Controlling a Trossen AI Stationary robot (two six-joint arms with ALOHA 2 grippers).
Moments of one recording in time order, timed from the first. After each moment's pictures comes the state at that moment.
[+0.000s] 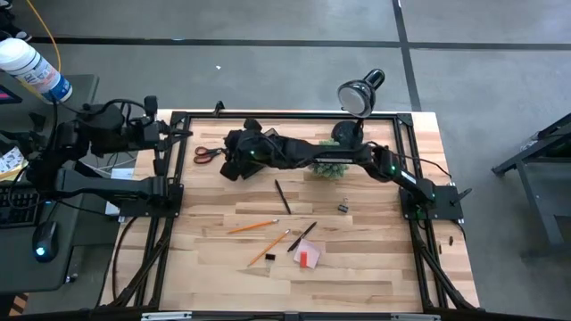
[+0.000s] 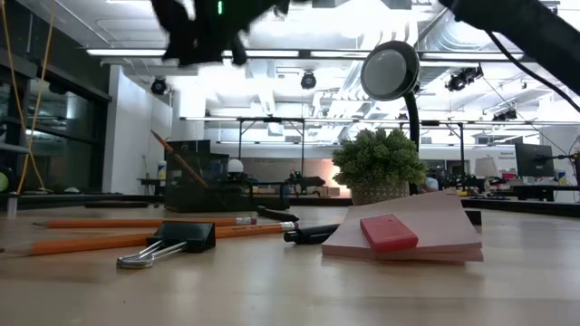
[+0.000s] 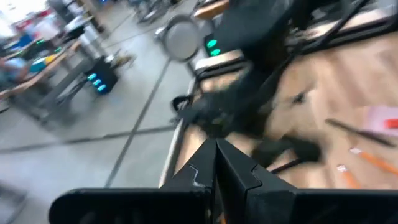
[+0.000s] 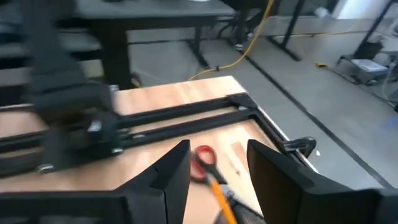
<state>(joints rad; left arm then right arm) 0.31 0.67 1.29 -0.97 -0.16 0.39 -0.06 2.34 2.28 -0.29 0.33 0.03</state>
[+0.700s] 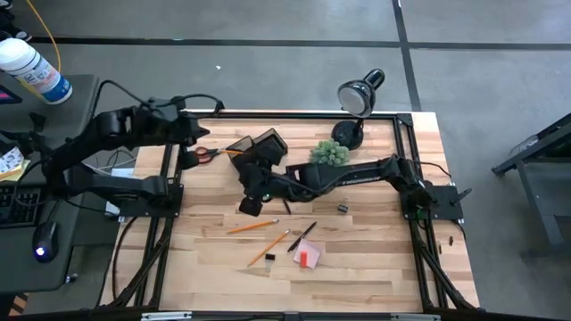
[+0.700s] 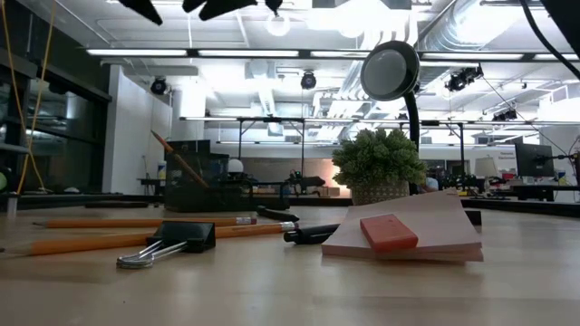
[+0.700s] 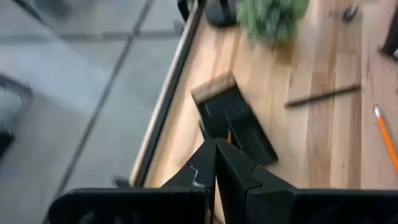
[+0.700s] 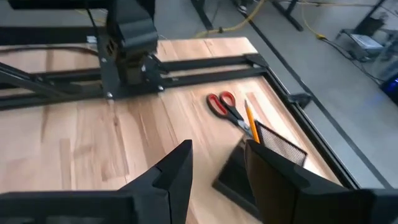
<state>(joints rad) 0.44 0.91 1.31 -1.15 -0.22 0.27 0.16 2.16 2.21 -0.67 0.54 0.17</state>
